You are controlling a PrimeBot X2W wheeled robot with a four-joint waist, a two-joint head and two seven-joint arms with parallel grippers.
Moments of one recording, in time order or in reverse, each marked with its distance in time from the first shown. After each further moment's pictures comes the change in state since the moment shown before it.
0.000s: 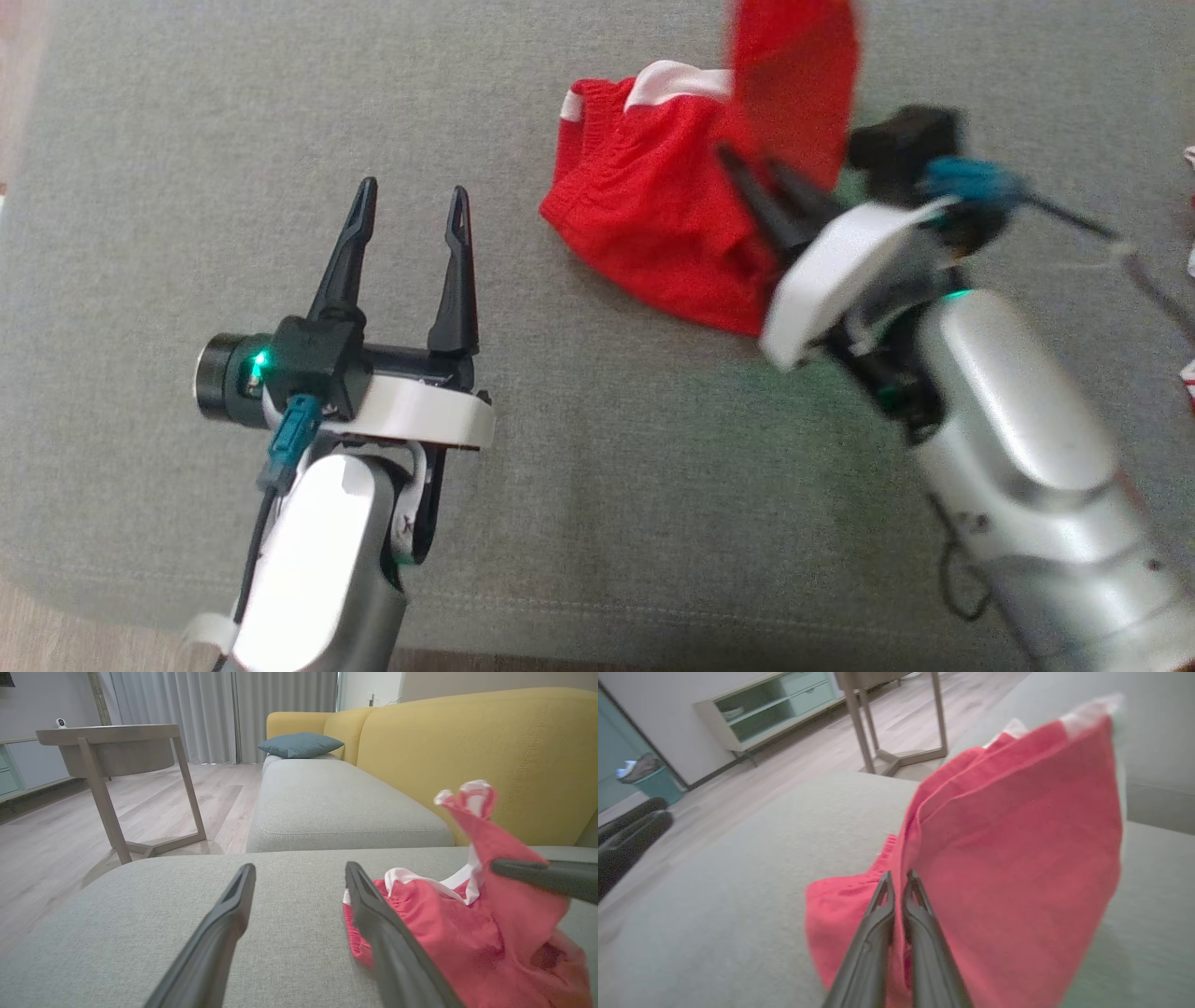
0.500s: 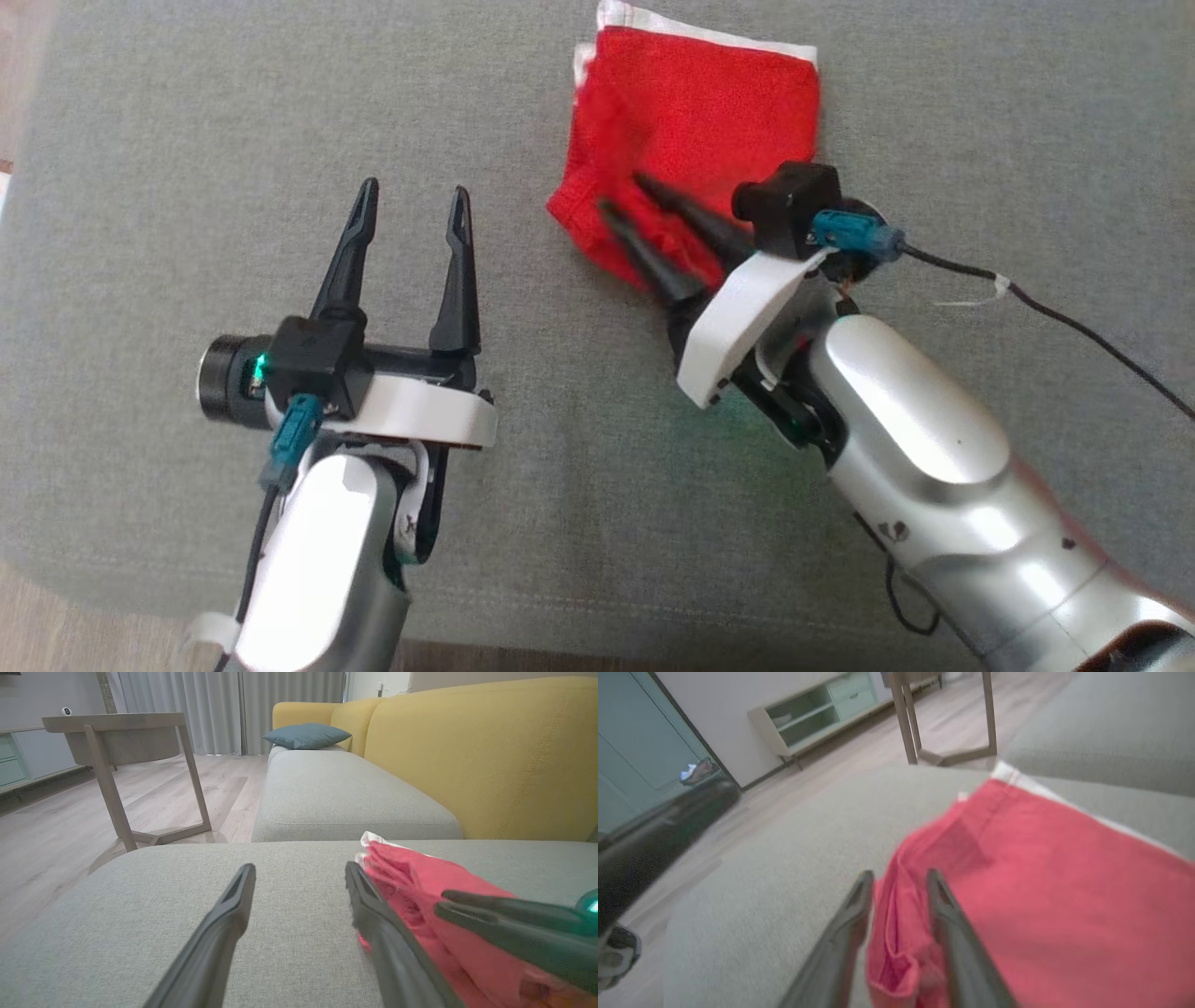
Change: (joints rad) left arm 0.000 -0.003 -0.002 0.002 -0.007 0.006 0.000; right arm -0.074 0.082 0.214 0.210 0.070 0.000 -0.203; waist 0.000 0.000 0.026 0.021
